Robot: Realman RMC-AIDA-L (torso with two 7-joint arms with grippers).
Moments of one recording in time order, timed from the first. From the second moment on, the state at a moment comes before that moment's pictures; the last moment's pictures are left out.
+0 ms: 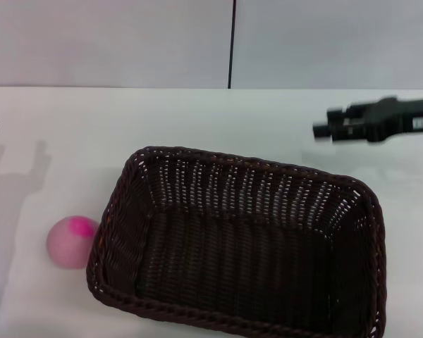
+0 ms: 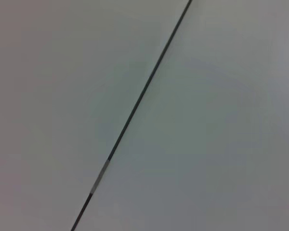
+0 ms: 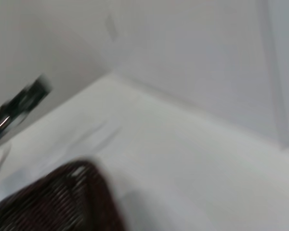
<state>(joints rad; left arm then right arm) -0.24 -2.07 -0.15 -0.21 1.55 1.52 -0.51 0.68 1.96 -0.71 -0.60 -2.11 -1.47 1.72</state>
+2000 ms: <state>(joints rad) -0.11 -2.06 0.54 0.26 1.73 1.53 -0.75 0.33 2.06 -0.43 -0.37 -1.36 -1.31 1.18</state>
